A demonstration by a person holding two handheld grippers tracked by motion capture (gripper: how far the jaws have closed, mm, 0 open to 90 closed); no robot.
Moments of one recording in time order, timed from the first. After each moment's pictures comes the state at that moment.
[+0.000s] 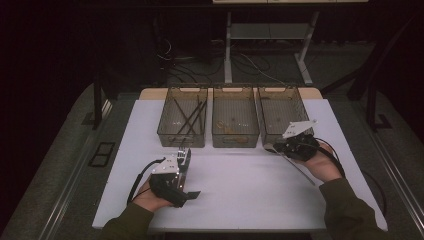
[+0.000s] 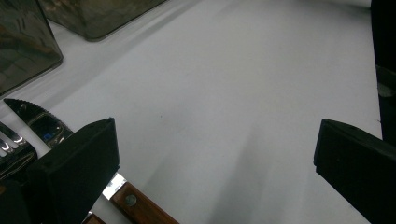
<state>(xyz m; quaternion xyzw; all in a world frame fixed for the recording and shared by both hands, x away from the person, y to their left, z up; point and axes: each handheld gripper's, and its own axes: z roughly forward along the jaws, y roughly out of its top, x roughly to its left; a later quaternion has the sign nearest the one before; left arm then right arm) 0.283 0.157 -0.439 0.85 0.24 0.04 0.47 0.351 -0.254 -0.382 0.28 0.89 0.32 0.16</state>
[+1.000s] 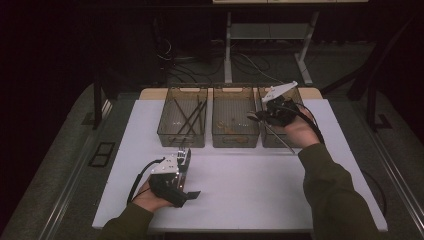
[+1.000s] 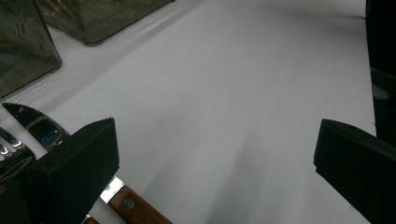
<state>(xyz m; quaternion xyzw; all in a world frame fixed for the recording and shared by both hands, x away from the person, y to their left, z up) 0.283 0.157 -0.438 0.84 0.24 0.04 0.48 0.415 -0.199 -0.316 0.28 0.88 0.33 0.20</state>
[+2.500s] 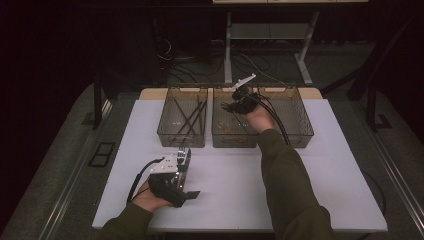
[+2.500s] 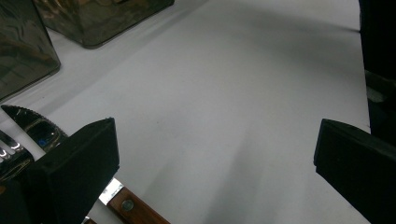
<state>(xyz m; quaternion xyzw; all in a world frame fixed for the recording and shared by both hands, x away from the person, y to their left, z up) 0.283 0.158 -0.438 0.84 0.24 0.04 0.48 0.498 -0.123 -0.372 0.36 0.86 0.31 0.18</state>
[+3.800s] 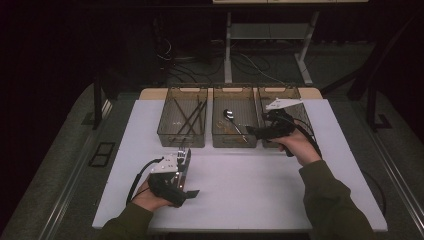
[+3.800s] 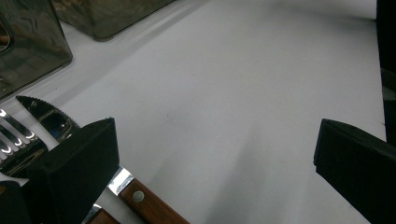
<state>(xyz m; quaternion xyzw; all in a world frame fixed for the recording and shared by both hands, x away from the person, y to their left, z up) 0.284 0.159 -0.438 0.84 0.26 0.05 0.47 0.395 -0.207 -0.367 0.38 0.80 0.44 0.16</state>
